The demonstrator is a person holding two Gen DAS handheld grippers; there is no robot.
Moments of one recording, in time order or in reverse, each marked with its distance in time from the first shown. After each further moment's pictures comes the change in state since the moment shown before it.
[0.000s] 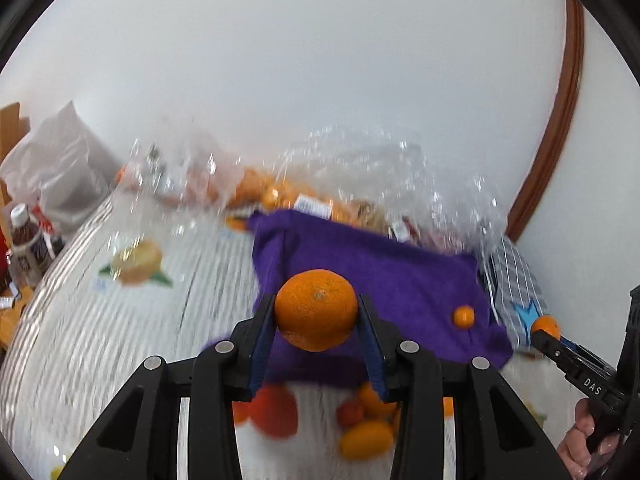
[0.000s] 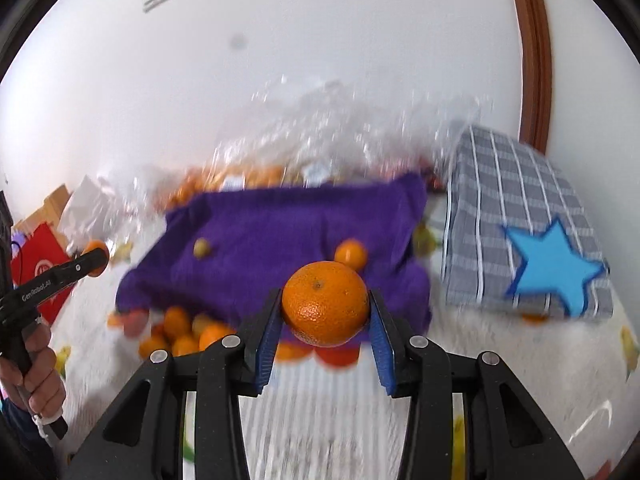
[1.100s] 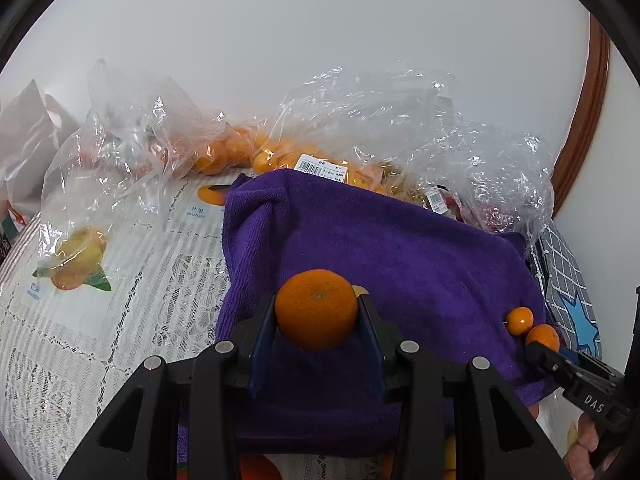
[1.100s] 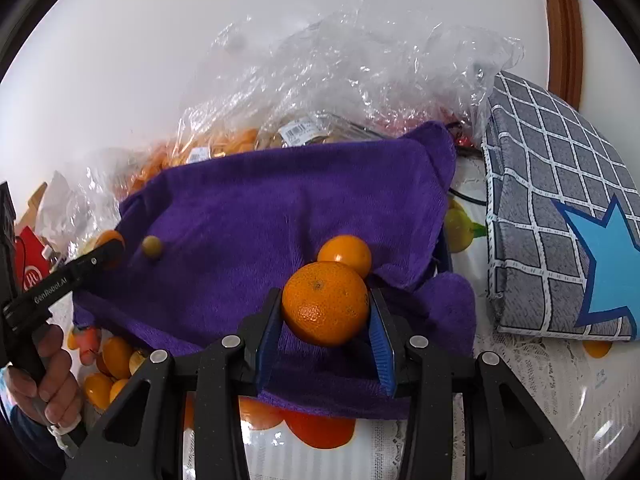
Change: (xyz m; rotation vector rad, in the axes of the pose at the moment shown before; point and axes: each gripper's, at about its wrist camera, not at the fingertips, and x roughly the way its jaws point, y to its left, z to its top) left arm 0.097 -0.016 -0.014 0.028 0.103 0.068; right arm 0.104 -0.017 0.002 0.032 0.153 0.021
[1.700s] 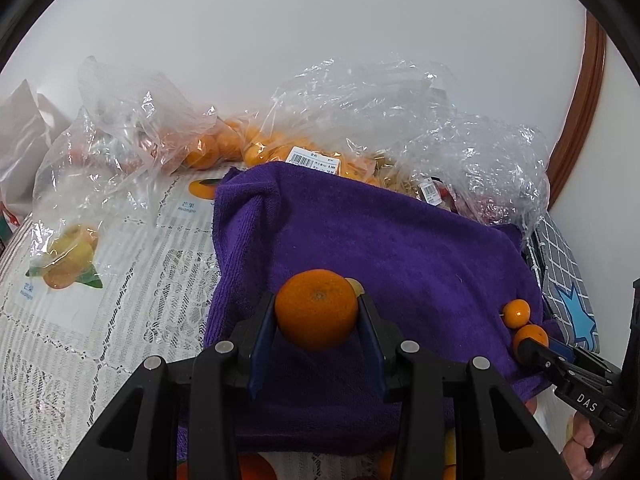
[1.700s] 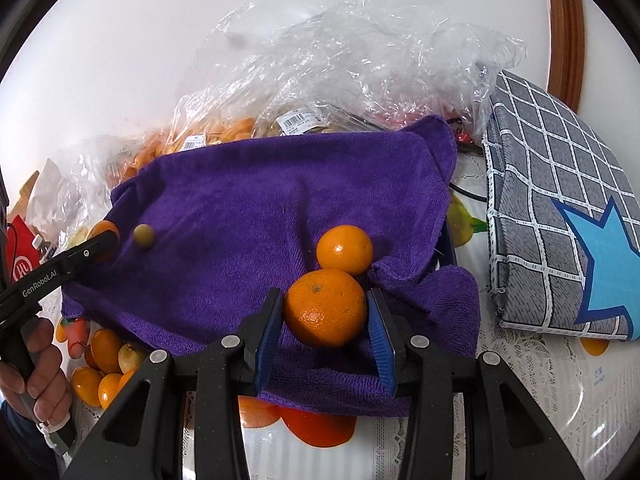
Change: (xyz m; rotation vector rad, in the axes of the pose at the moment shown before) left arm 0.004 -0.003 -0.003 0.018 0.023 -0.016; right arm 0.003 0.002 -0.002 -0.018 0.018 -0.025
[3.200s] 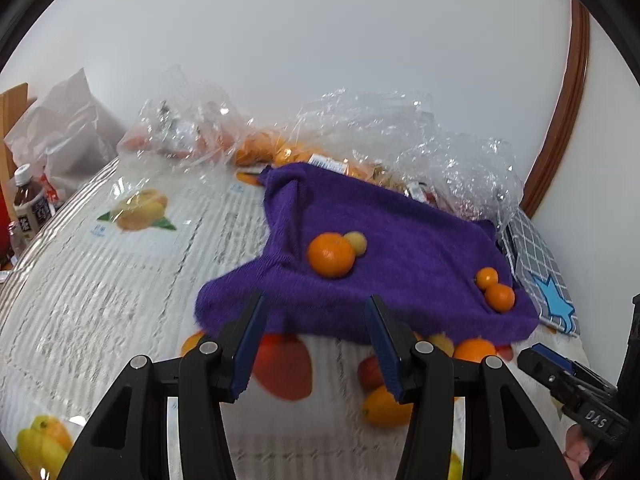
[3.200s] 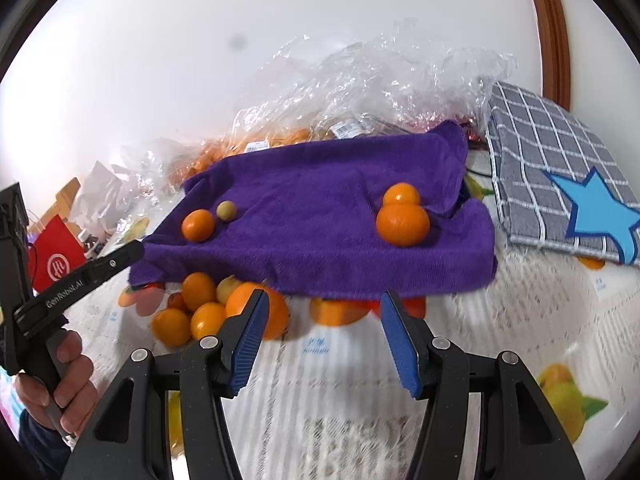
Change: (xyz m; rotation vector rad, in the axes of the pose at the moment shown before) left arm -0.087 0.024 -0.056 -0.035 -0.070 0.000; right arm -0.069 0.043 -0.064 0.033 -0.092 0.096
